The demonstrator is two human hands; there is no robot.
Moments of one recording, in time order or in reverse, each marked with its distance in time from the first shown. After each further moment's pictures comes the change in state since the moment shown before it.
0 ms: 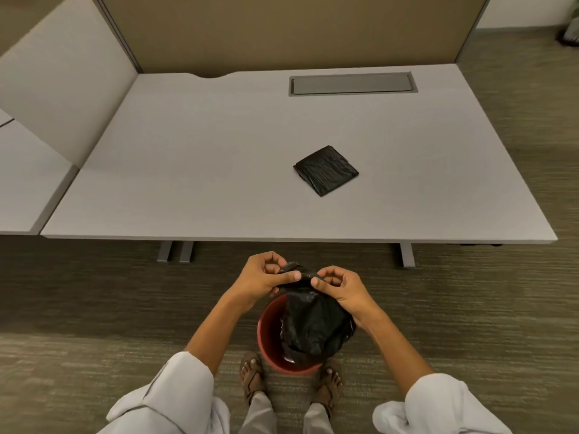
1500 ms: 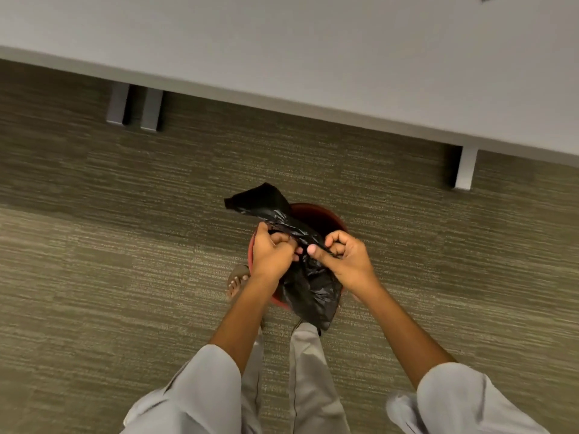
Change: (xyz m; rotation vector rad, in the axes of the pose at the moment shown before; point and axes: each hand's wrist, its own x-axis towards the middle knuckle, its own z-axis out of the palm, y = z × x) left_hand 0.166 -0.294 0.015 -0.287 0.449 -0.377; right_hand 0.173 0.260 0.004 -0.221 -0.021 0.087
